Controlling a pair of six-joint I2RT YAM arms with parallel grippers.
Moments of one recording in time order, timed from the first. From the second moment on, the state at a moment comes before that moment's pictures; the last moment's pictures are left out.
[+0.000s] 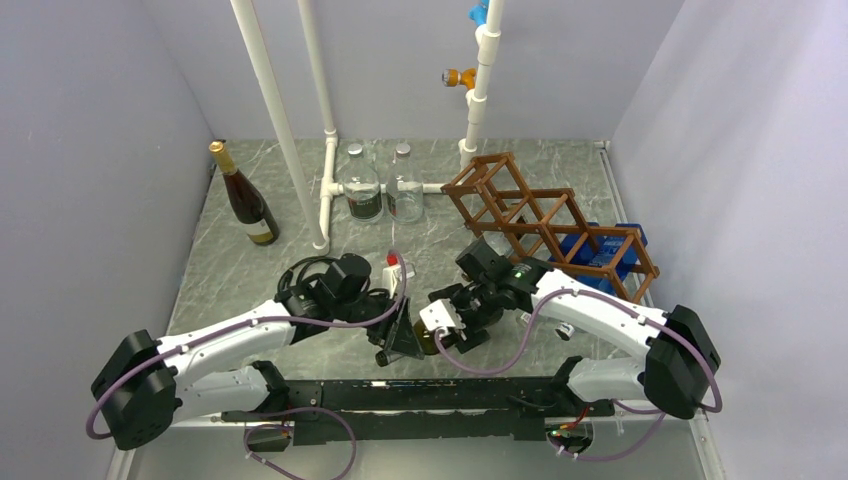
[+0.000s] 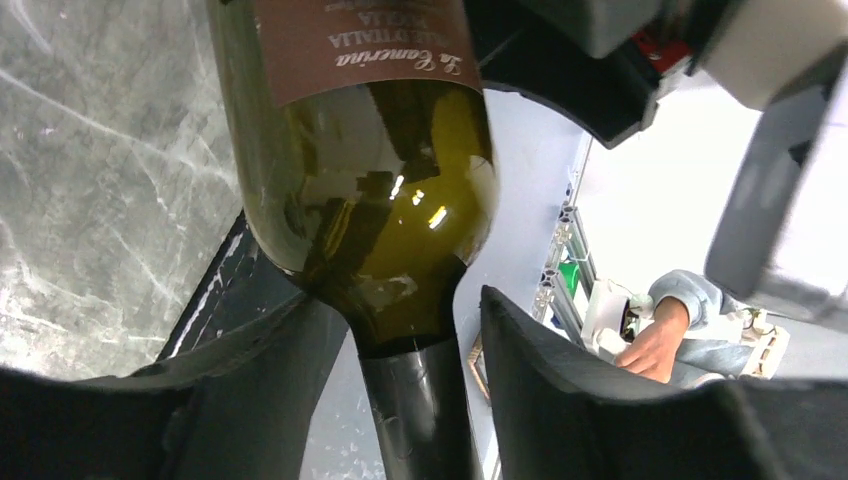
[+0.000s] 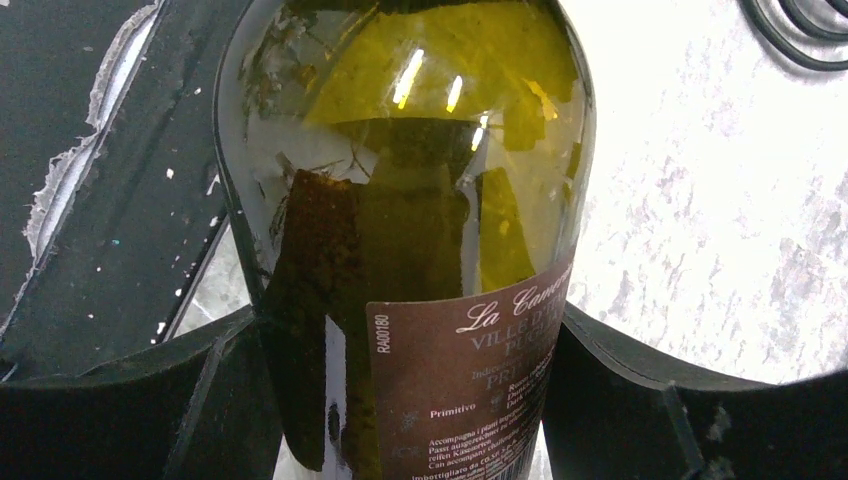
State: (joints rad) left arm -0.87 1.09 0.59 -0.12 0.74 -0.70; right arm 0.85 1.25 0.84 -0.71 -0.60 -1.16
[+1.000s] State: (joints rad) left arm -0.86 0.71 0.61 -0.01 0.36 -0.56; right arm 0.66 1.11 0.80 -0.76 -0.84 -1.15
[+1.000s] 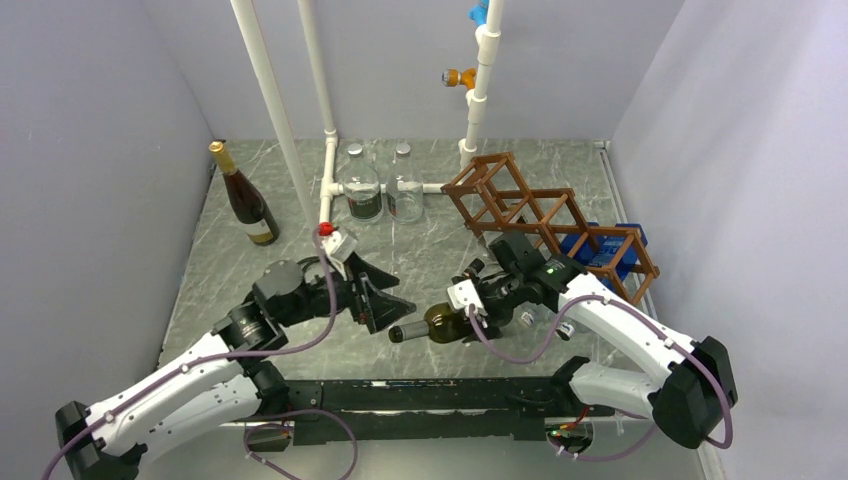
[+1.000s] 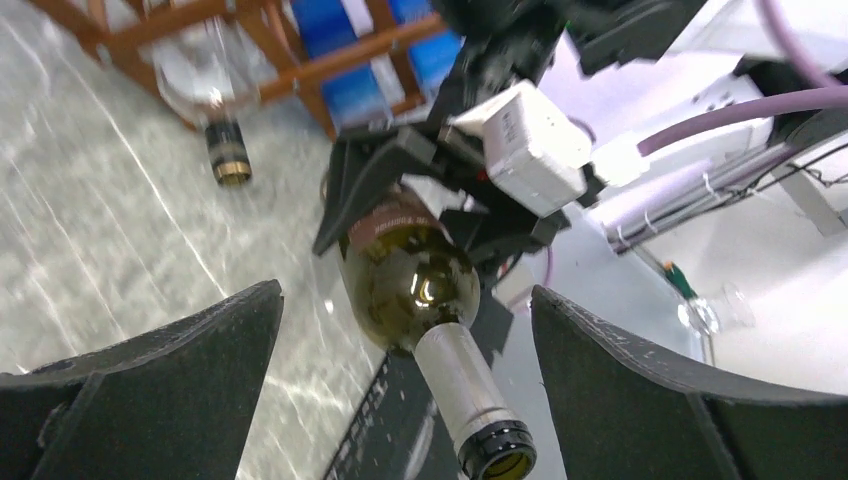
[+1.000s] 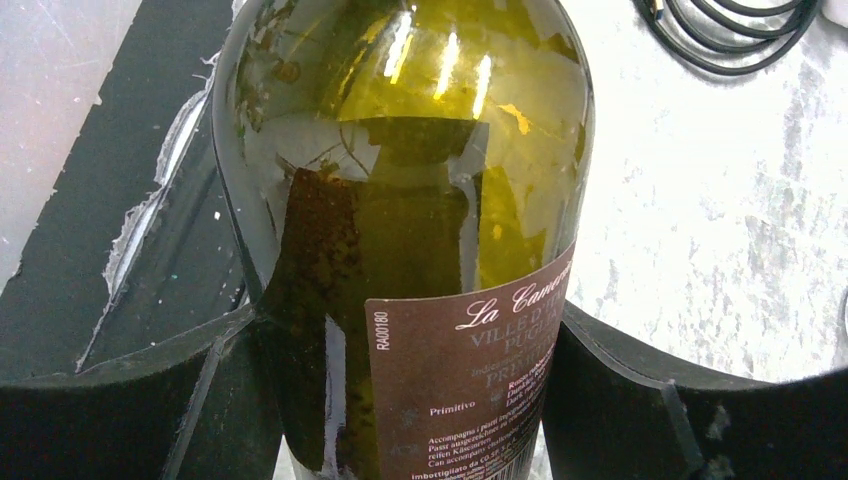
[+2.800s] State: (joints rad) left arm -0.98 1.01 0.29 1.20 0.35 -0.25; right arm 0.44 1.09 0.78 -0.70 -1.17 -0.94
